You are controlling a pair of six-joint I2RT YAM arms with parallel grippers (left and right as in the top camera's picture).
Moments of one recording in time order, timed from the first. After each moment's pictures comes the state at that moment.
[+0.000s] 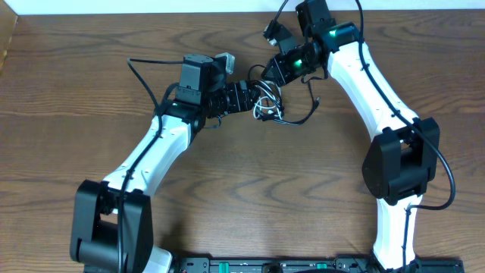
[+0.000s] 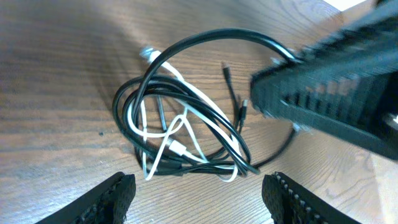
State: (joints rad) left arm -0.28 1.67 1.10 -0.20 0.50 -0.49; right arm 0.35 2.18 1.99 -0.94 -0.63 -0.12
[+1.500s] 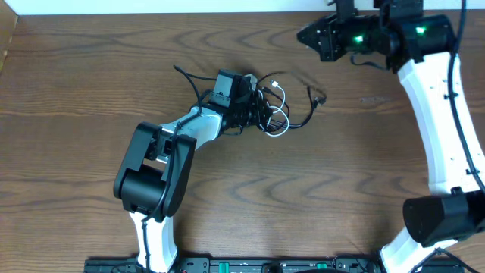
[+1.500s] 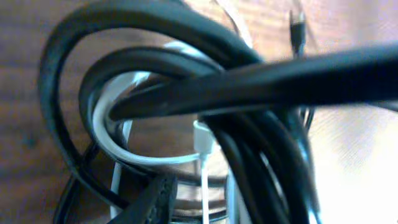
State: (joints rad) left arm -0.37 2.03 1.14 -0.06 0.52 -0.53; right arm 0.18 1.83 1.99 -0.96 -0.70 -0.07
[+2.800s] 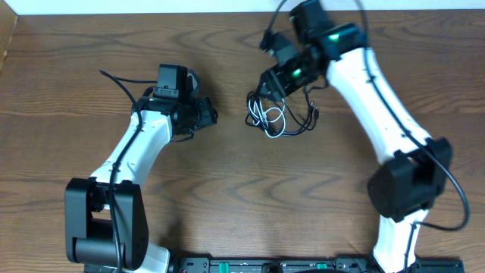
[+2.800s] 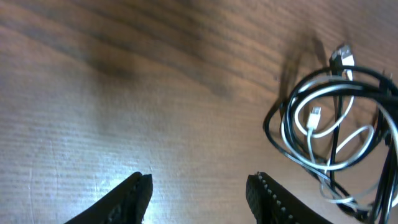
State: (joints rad) left arm -0.13 1.68 1.10 -0.58 0.29 -0.43; right arm 0.42 2.07 1.98 -1.12 -0.45 -0.14
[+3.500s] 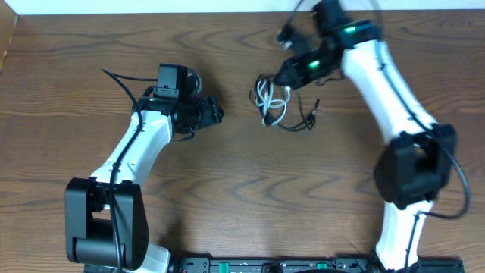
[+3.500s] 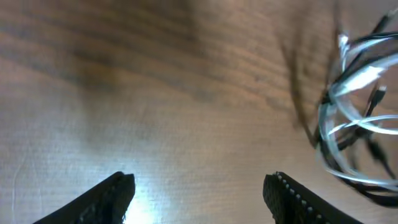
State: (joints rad) left arm -0.13 1.68 1.10 -0.53 0.32 -0.38; right arm 0.26 2.09 1.97 -1.11 -0.73 -0.19
